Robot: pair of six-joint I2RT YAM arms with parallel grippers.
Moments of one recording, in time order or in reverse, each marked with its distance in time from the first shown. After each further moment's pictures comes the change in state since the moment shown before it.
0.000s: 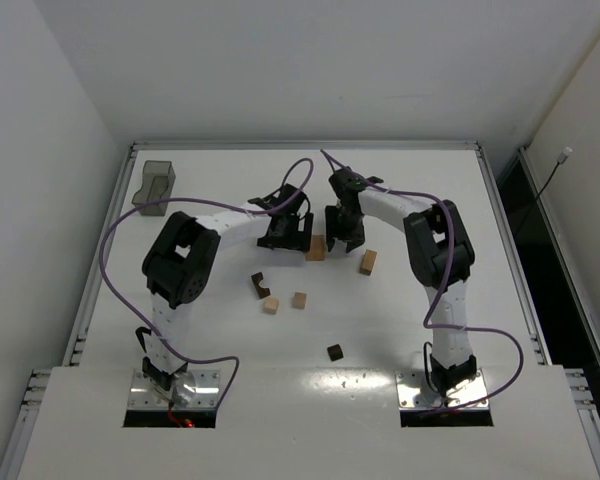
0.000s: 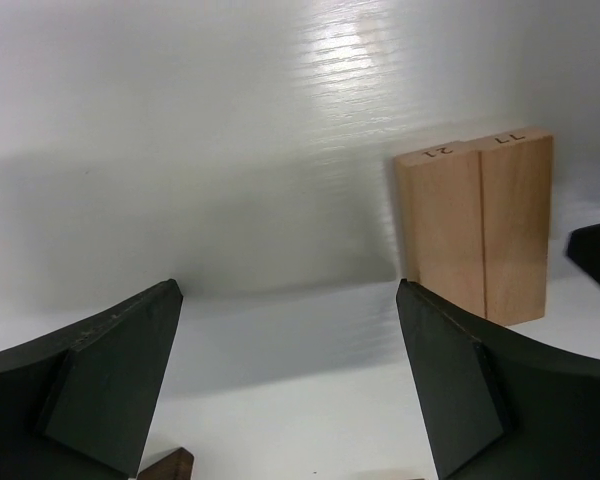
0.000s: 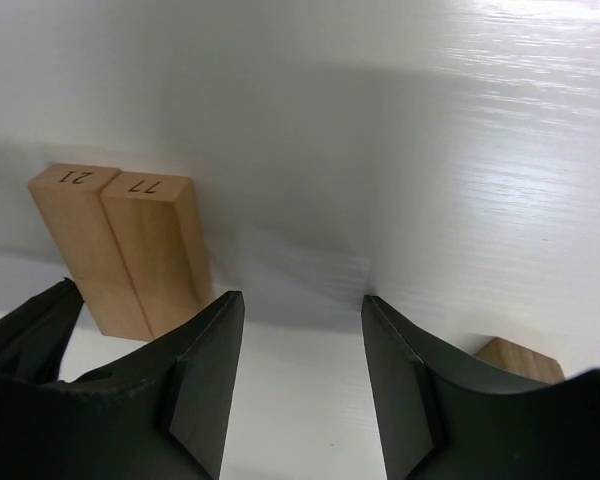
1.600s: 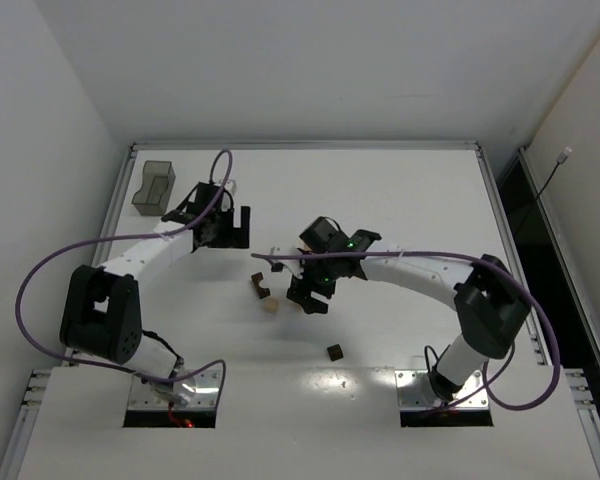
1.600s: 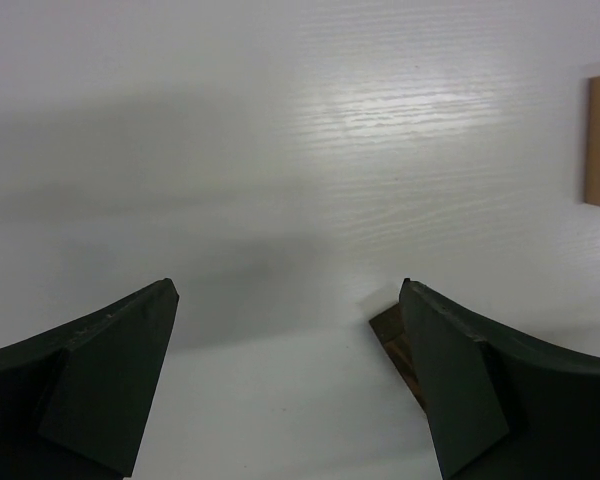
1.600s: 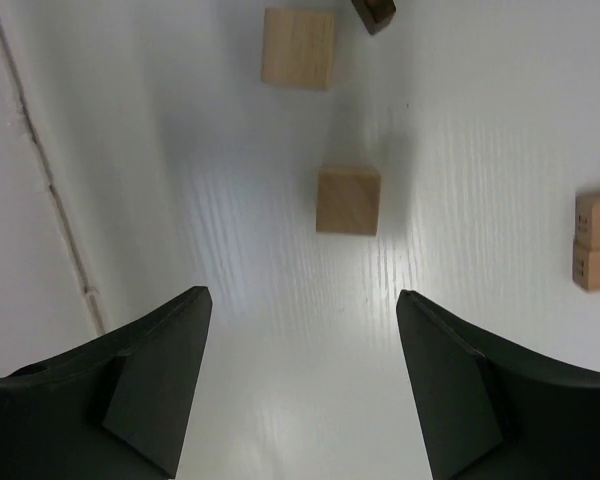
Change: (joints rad) left arm 0.304 -0.542 -0.410 0.035 0.095 0.217; right arm 0.387 -0.559 -0.482 0.152 -0.293 -0.870
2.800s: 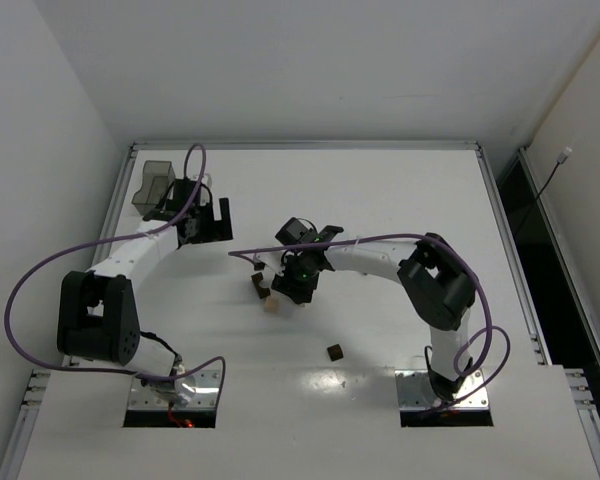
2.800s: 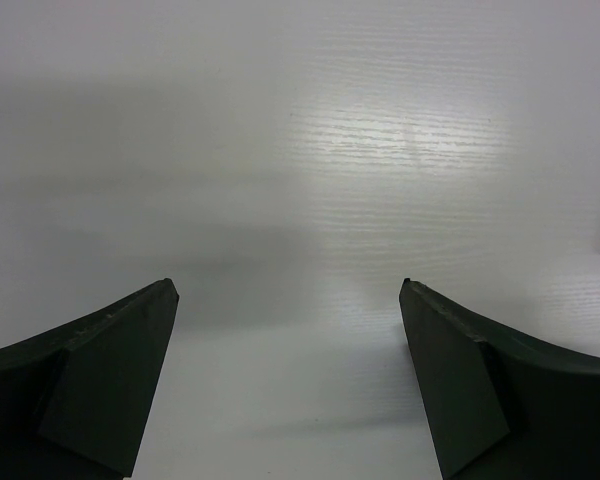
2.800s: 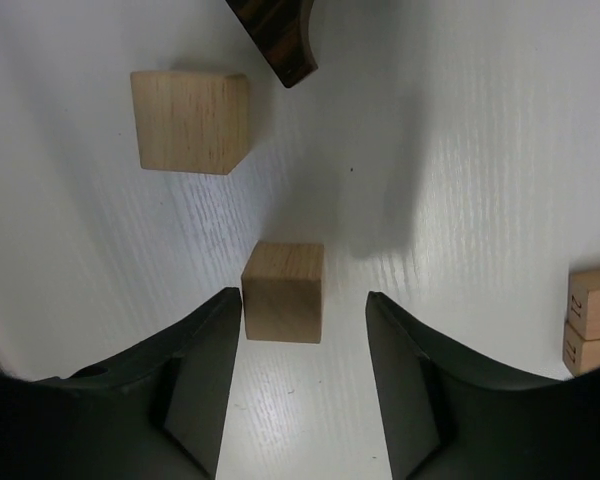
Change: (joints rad) left arm 0.150 -0.022 -0.005 0.010 0.016 -0.023; right arm 0.039 0.319 0.192 0.016 0.103 -0.004
